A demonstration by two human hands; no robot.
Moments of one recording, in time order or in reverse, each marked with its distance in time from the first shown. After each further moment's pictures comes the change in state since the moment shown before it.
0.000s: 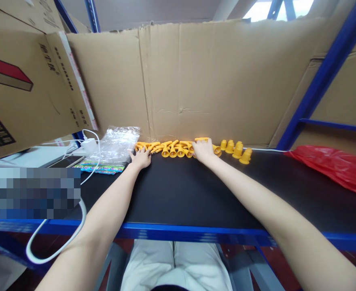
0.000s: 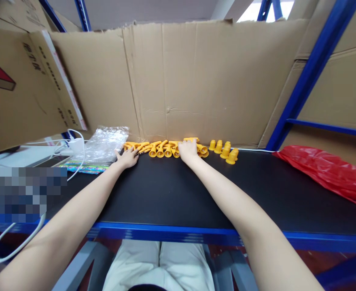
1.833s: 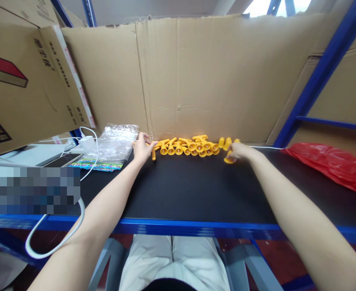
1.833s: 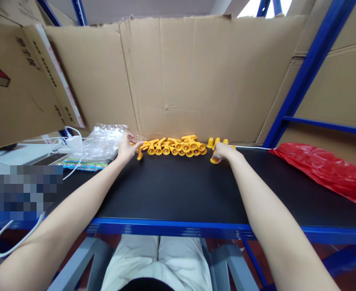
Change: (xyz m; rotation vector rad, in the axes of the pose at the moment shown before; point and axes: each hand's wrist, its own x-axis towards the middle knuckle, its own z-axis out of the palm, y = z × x) left_hand 0.000 0.022 -0.019 -0.717 0.505 0.027; right_hand -0.036 0.132 0.016 0.320 -0.074 0.188
